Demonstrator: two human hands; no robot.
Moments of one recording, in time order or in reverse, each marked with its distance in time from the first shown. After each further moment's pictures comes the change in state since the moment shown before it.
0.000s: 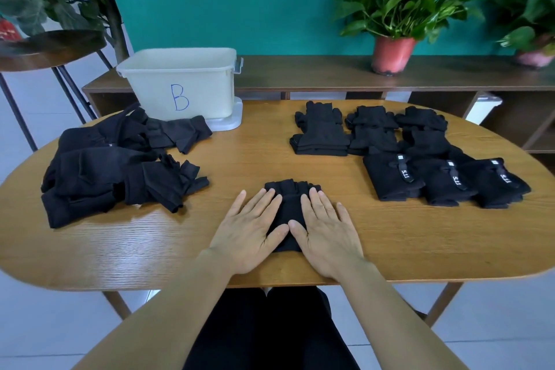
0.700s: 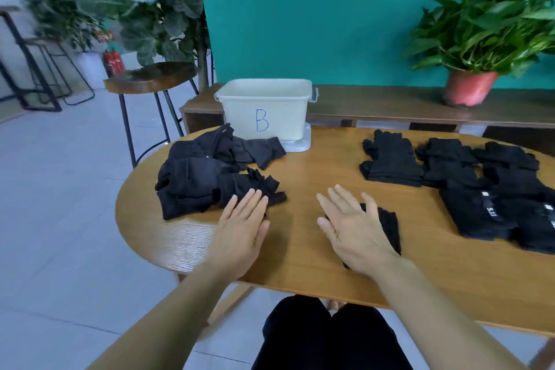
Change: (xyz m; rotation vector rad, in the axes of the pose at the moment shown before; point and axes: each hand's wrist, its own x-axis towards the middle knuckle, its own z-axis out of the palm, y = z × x) left_hand -0.088 -0.101 -0.025 0.010 0.367 -0.269; right_hand 0.009 -0.082 -0.051 -0.019 0.196 -0.287
